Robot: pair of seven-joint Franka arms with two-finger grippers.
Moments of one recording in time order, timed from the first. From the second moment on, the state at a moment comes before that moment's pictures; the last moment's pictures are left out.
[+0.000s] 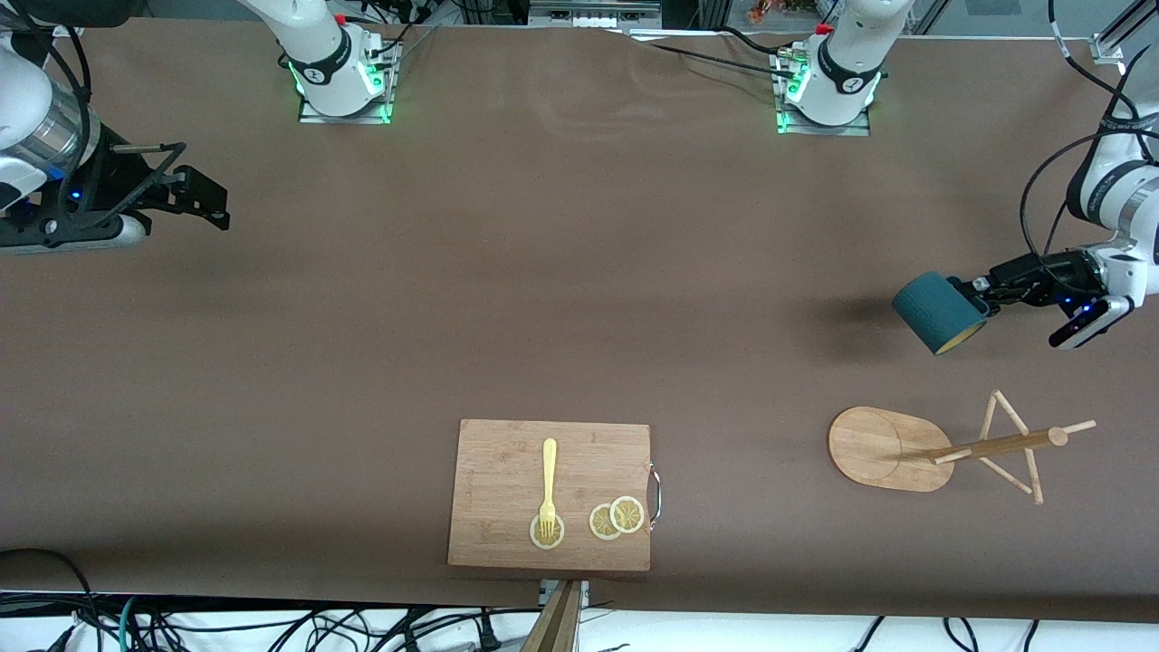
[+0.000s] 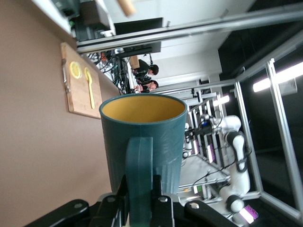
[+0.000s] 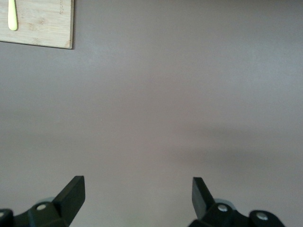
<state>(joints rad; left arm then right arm) 0.89 0.58 -0.34 -1.89 -1.14 1.44 0.97 0.17 0.02 -0.05 -1.61 0.01 1.60 0.04</state>
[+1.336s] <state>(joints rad) 0.83 0.80 -0.34 -1.50 -1.14 1.47 0.54 0.17 0.02 -0.05 -1.61 0.01 1.60 0.04</state>
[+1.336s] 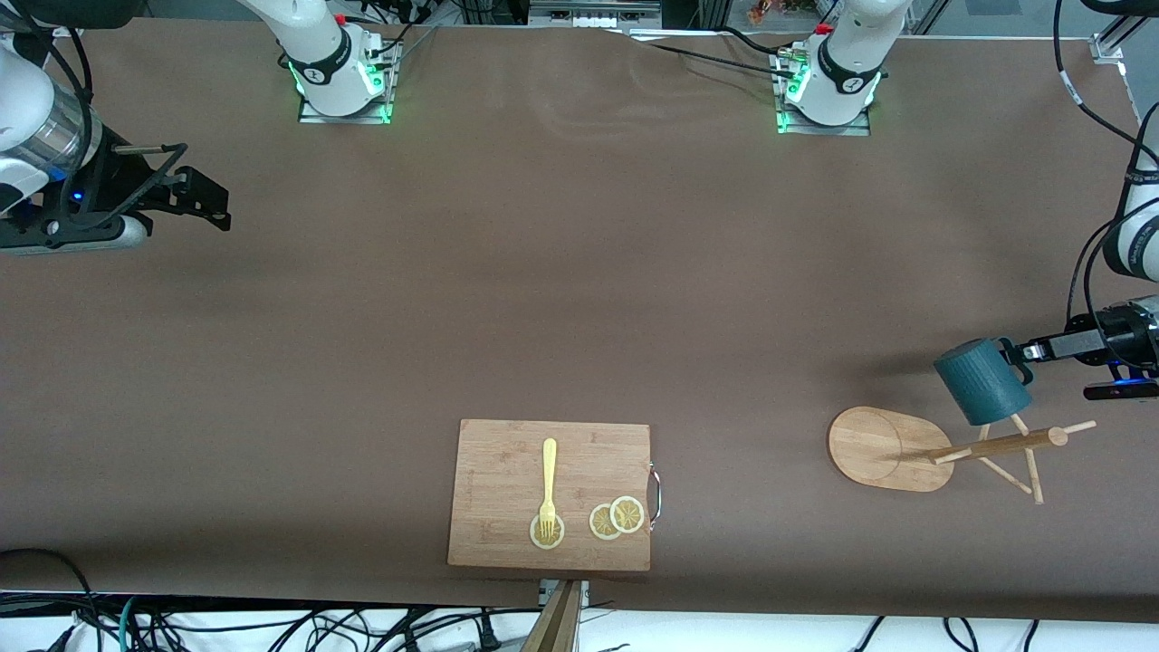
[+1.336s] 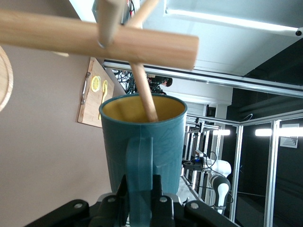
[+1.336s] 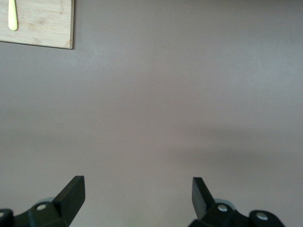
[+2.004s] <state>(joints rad) 0.83 0.88 -0.34 -1.45 -1.15 1.47 0.52 0.17 0.02 -0.05 -1.61 0.01 1.60 0.04</state>
